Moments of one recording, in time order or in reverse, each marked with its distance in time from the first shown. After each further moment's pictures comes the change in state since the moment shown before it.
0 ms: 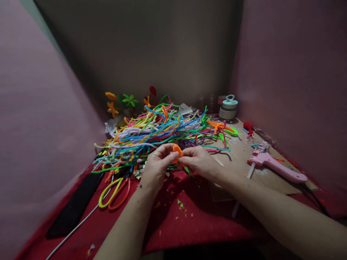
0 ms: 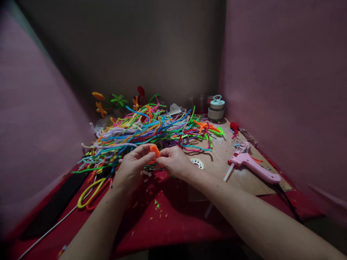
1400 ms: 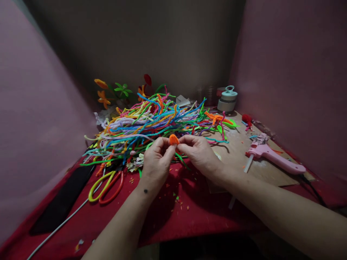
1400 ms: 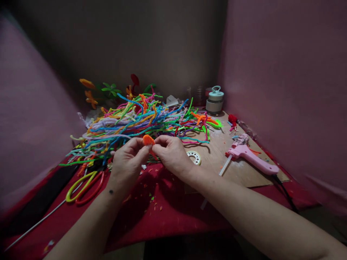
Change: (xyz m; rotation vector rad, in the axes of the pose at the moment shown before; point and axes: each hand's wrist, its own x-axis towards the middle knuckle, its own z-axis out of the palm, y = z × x) left_hand -0.010 -0.003 0.015 0.334 0.130 0.226; right_hand -0.002 0.005 0.009 0.130 0.283 -0.172
